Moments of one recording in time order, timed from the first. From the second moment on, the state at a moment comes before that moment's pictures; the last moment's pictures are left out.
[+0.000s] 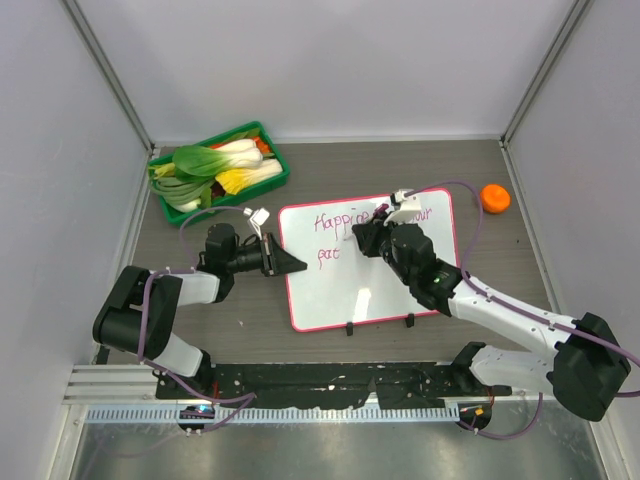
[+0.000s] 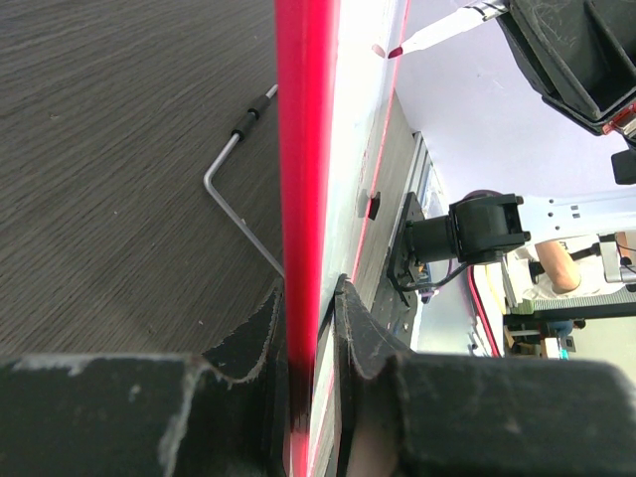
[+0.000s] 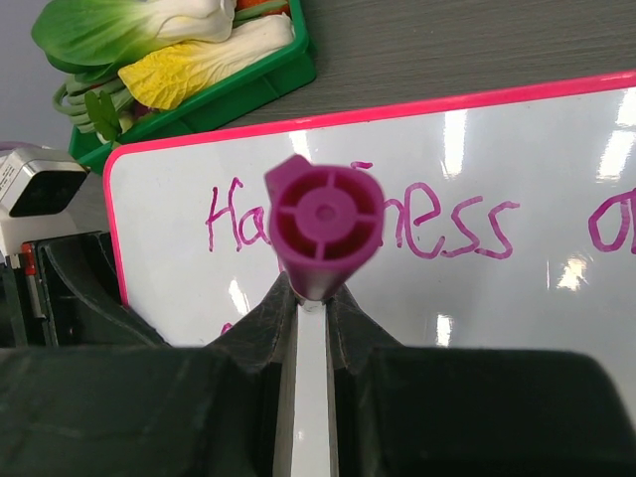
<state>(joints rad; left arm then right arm) -0.28 1.52 0.44 0.75 0.96 -0.74 0.77 1.12 0.67 0.22 0.33 0.53</state>
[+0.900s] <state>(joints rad) -0.28 1.52 0.44 0.75 0.95 -0.74 0.77 1.06 0.60 0.20 0.28 0.55</state>
